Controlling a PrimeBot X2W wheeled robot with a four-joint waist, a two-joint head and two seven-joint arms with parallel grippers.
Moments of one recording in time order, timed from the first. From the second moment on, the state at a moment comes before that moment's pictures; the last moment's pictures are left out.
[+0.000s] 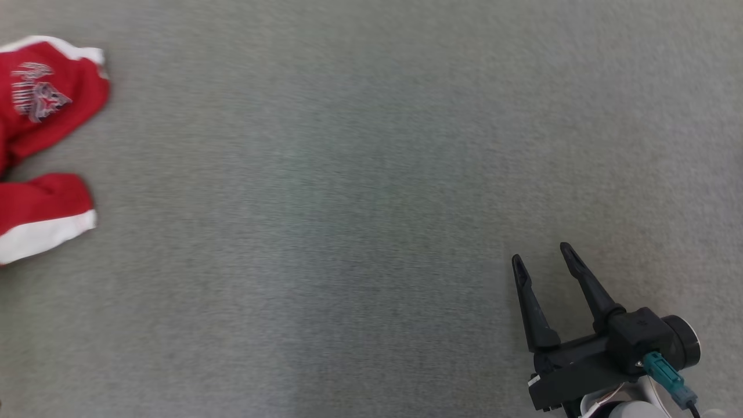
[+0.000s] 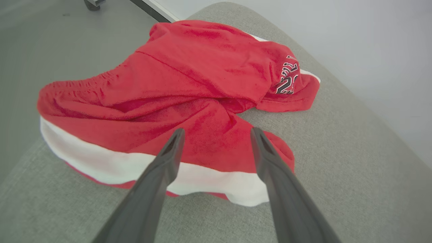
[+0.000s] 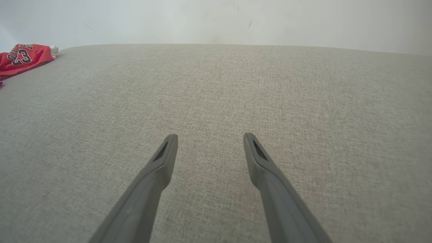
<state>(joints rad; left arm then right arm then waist) -0.45 0.54 0.33 0.35 -0.95 -0.09 0.51 -0.09 -0.07 0.12 0.00 0.05 0.13 -0.11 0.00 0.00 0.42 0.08</state>
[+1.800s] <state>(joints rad) -0.59 0.52 0.02 -0.09 -0.85 -0.04 0.60 -0.05 -0.05 0.24 0.25 0.21 0.13 -0.23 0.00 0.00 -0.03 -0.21</state>
